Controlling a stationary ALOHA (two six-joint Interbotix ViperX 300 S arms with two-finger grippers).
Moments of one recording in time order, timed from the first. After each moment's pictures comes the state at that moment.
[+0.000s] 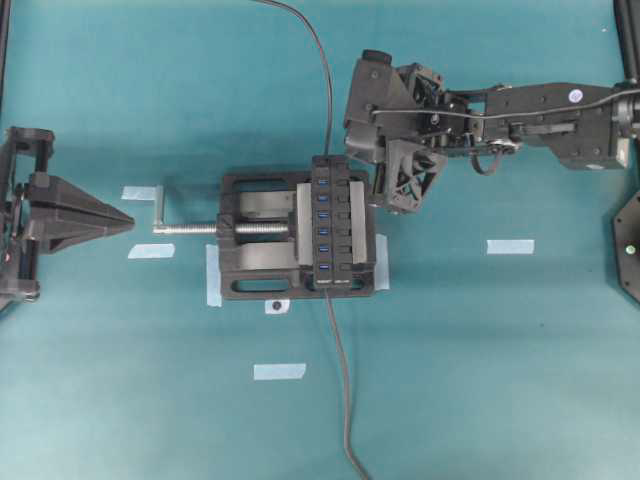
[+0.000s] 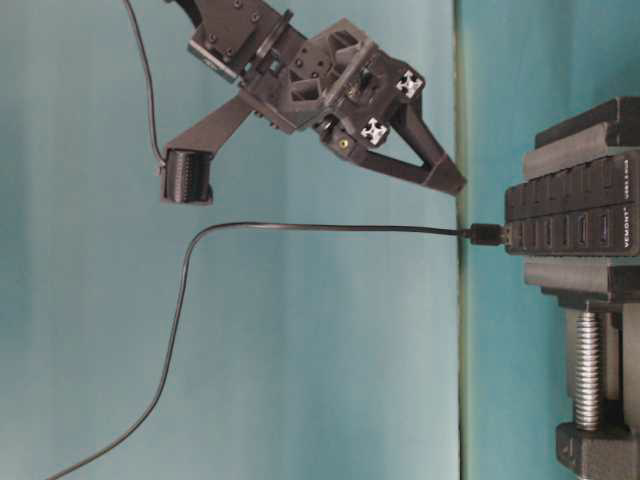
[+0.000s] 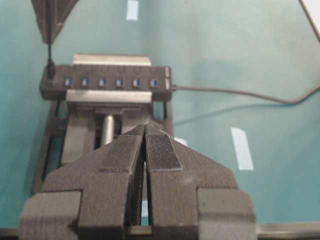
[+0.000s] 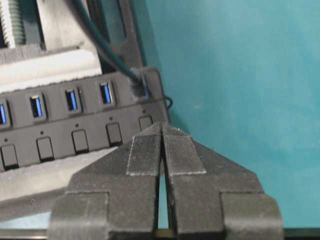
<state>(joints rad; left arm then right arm) -0.02 -0.94 1.17 0.01 0.06 -0.05 -0.23 0.00 0.59 -0.17 0.26 0.11</state>
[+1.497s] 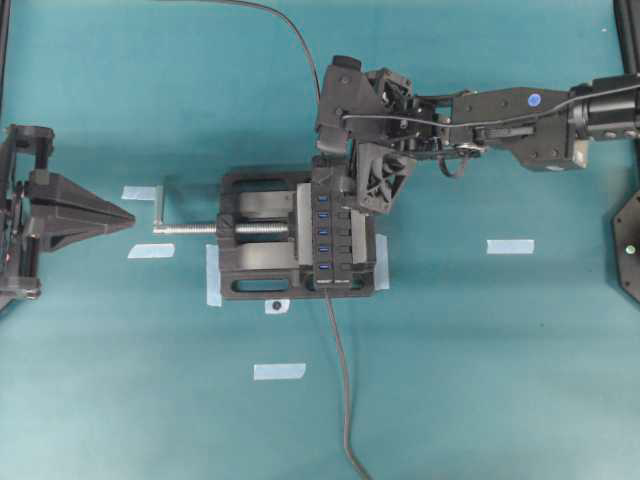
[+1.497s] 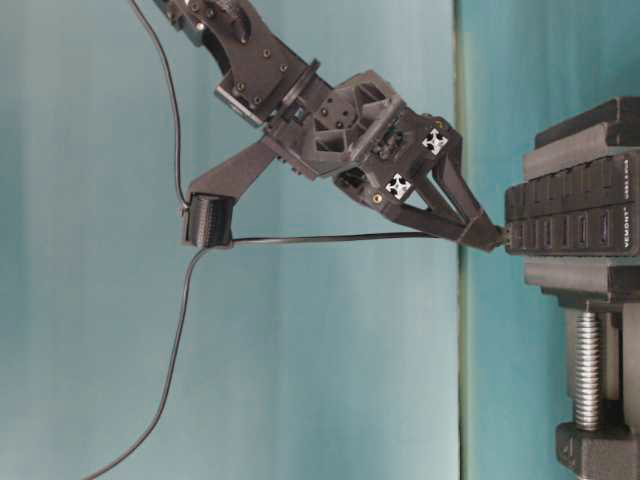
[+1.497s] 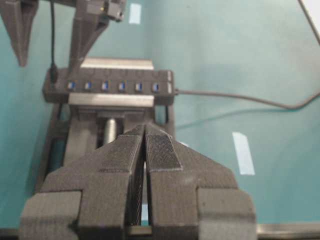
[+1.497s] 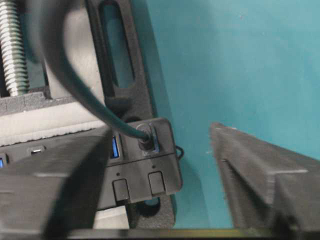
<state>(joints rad) -0.01 -0.94 1.17 0.01 0.06 -0.06 -0.22 0.11 0.52 -0.17 0.19 0.11</state>
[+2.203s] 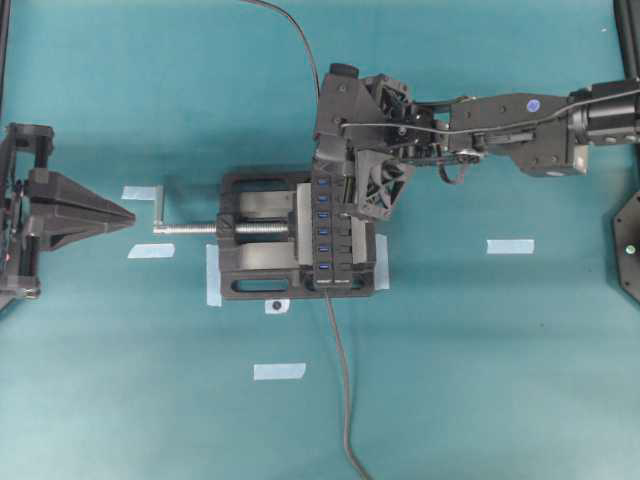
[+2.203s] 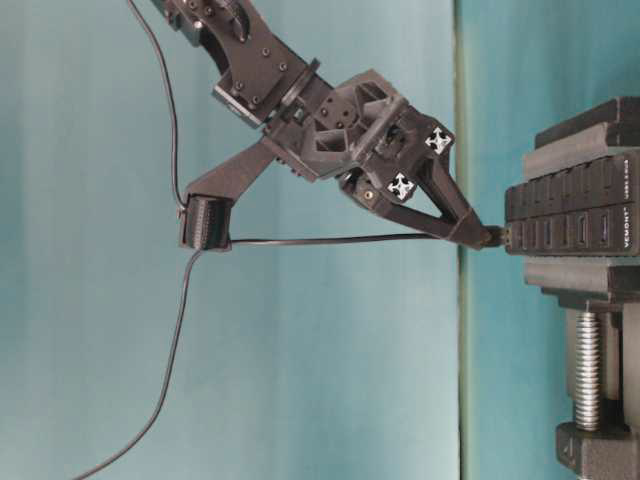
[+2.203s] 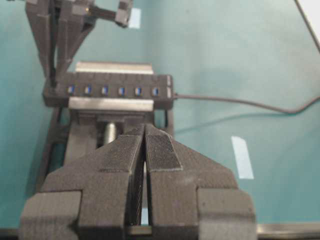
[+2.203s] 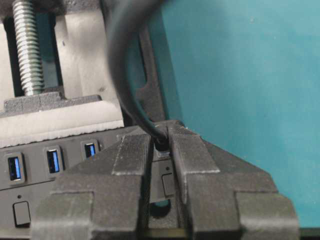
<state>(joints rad) -0.01 -0.94 1.16 0.01 0.05 -0.06 -0.20 0.11 0.52 -0.17 0.19 0.11</state>
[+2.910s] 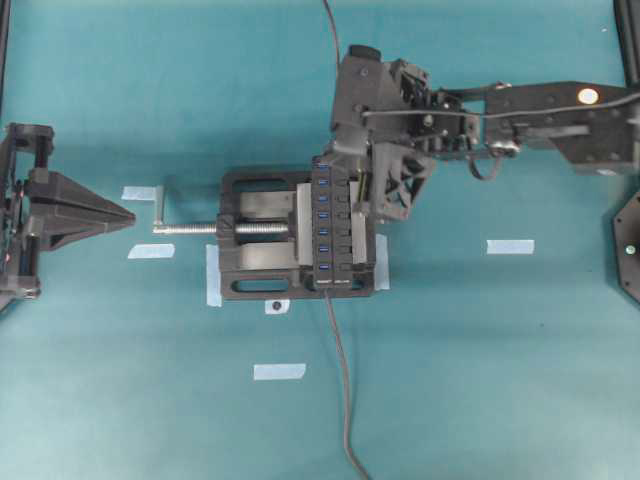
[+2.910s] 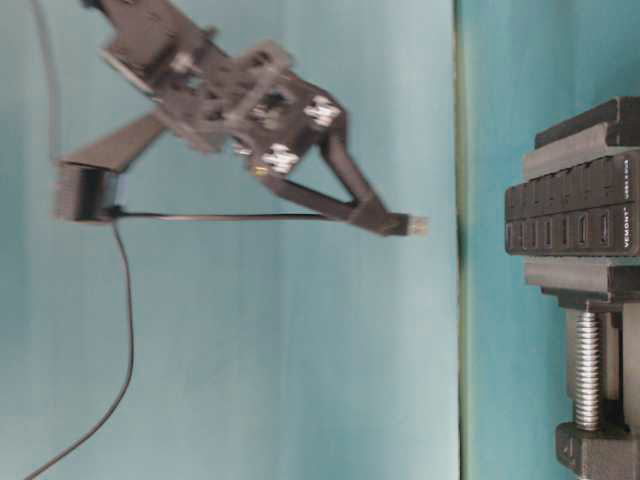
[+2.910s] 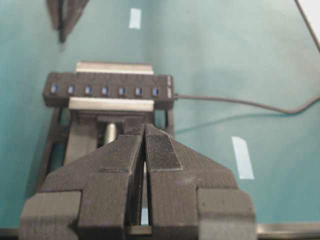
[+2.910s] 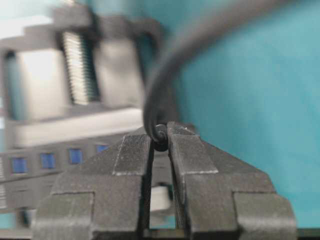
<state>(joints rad) -0.01 -0.94 1.16 0.01 0.05 -0.06 -0.13 -0.07 0.49 -0.14 0.36 0.11</state>
